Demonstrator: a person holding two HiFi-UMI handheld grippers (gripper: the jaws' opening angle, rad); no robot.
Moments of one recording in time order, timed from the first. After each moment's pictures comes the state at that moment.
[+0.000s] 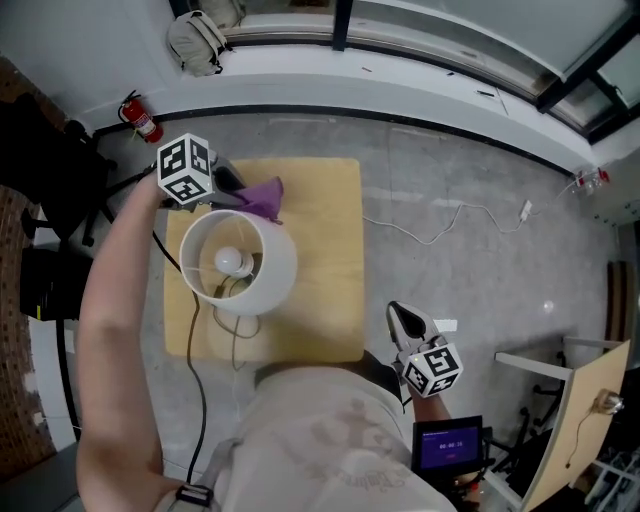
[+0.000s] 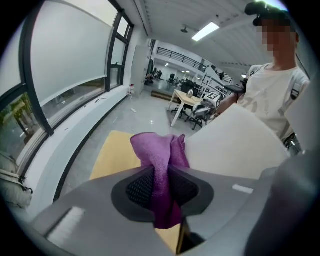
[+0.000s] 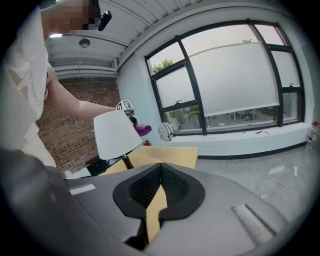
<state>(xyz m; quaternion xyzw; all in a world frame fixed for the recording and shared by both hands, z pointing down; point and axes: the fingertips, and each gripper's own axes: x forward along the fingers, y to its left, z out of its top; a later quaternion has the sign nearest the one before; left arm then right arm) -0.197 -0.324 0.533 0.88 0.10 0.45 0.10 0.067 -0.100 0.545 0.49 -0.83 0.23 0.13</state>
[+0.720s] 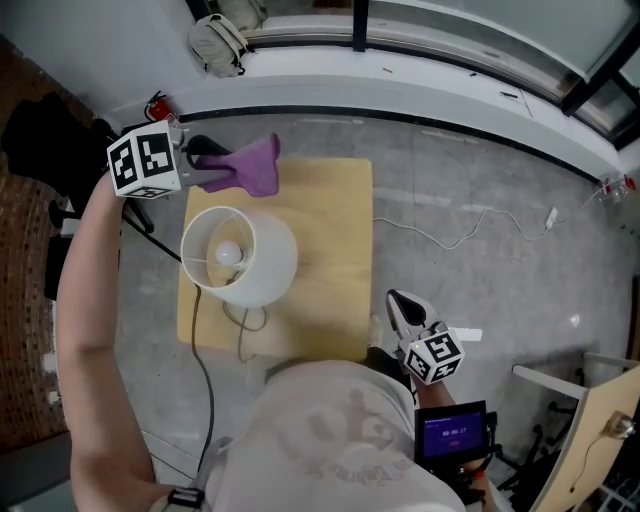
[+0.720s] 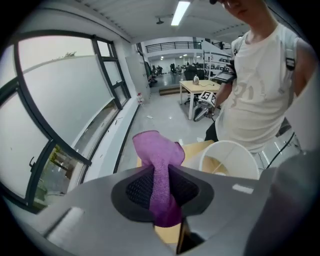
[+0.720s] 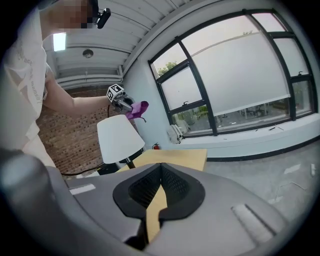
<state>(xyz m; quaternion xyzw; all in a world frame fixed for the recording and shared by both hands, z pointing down) -0.183 -0.333 0.398 0.88 0.00 0.46 -0.10 0.079 -0.122 0.553 0.45 -0.86 0.23 0.10</state>
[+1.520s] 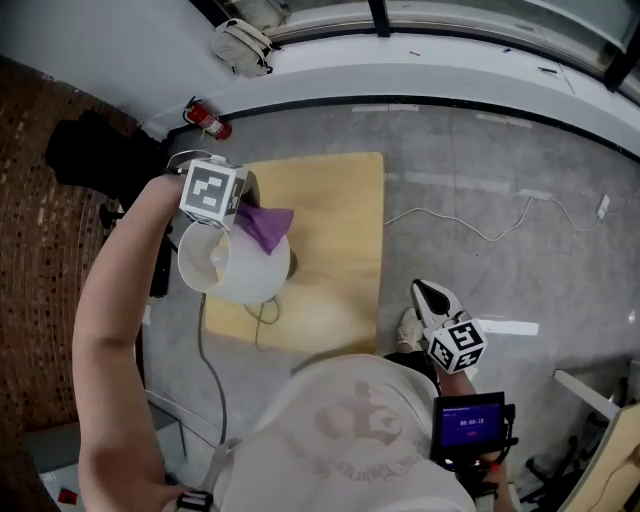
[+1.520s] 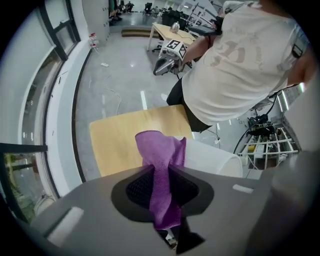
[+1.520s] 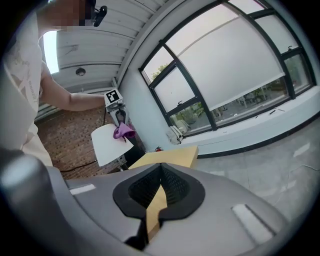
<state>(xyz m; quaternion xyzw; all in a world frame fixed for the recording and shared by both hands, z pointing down) -0.141 -0.273 0.479 0.65 0.21 0.73 -0.05 0.148 -0.156 0.593 0.42 -0.86 0.29 0.04</state>
